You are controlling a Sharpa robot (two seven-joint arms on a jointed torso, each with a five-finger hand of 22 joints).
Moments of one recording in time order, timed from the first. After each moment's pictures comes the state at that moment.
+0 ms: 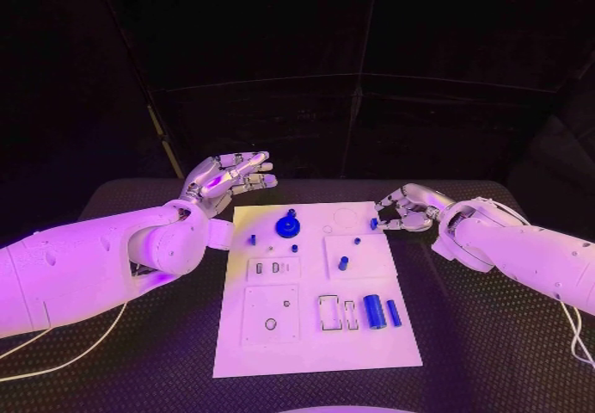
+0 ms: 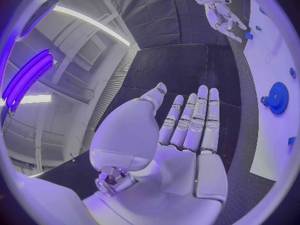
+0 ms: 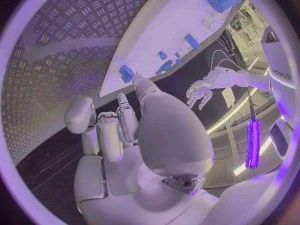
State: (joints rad) left arm 1.27 -0.86 -0.14 1.53 0.13 -0.26 0.54; left_hand 1.26 0.03 0.21 0.06 0.05 0.82 0.21 0.11 0.07 0.87 0.23 0.10 0.06 0.95 0.18 0.18 0.09 0.16 0.74 0.28 0.32 0.12; right arm 1.09 -0.77 0.06 1.14 -1.22 -0.24 0.17; right_hand 1.40 -0.10 0.13 0.10 0.20 0.88 0.17 0.06 0.06 1.40 0.08 1.37 1.31 1.47 0.01 1.52 1.31 0.12 1.26 0.11 1.35 1.01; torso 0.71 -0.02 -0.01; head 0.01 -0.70
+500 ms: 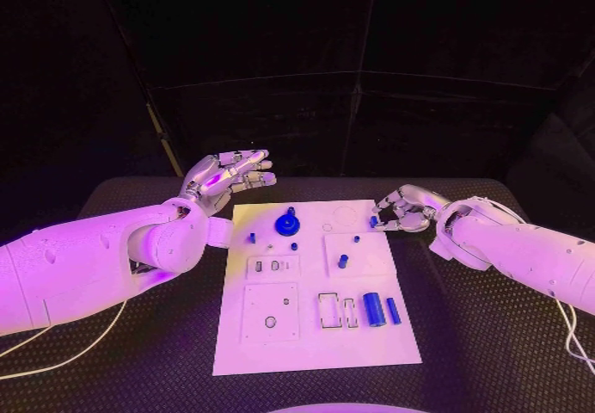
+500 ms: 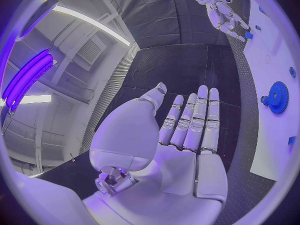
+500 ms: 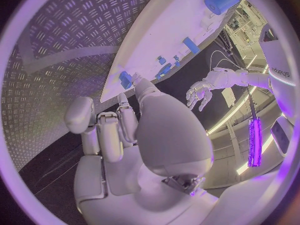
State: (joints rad) left arm 1.27 -0.85 -0.14 1.52 0.13 -0.26 0.54; left_hand 1.26 0.03 0.21 0.06 0.05 0.82 0.21 0.11 0.07 0.87 0.23 0.10 0.06 0.95 0.18 0.18 0.09 0.16 0.74 0.28 0.32 0.12; right arm 1.08 -0.75 0.06 1.12 -1.22 -0.21 0.17; right_hand 1.41 -0.09 0.13 0.10 0.20 0.91 0.17 0.08 0.07 1.40 0.08 1.37 1.31 1.47 0.01 1.52 1.31 0.12 1.26 0.11 1.35 1.01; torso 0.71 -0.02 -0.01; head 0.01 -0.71
